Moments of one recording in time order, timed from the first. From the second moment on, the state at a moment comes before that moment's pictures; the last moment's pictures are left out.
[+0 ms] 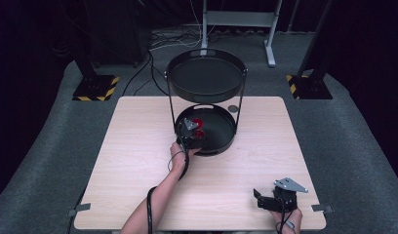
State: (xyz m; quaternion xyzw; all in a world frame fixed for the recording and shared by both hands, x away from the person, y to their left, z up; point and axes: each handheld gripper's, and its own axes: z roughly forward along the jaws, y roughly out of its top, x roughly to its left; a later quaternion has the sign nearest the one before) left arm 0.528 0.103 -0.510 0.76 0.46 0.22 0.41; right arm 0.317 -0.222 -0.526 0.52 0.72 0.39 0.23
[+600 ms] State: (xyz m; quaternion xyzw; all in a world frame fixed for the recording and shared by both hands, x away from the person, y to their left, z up) left arm 0.528 0.102 -0.510 0.76 0.46 0.22 0.41; right arm 0.317 -0.222 -0.526 0.52 0.72 0.39 0.23
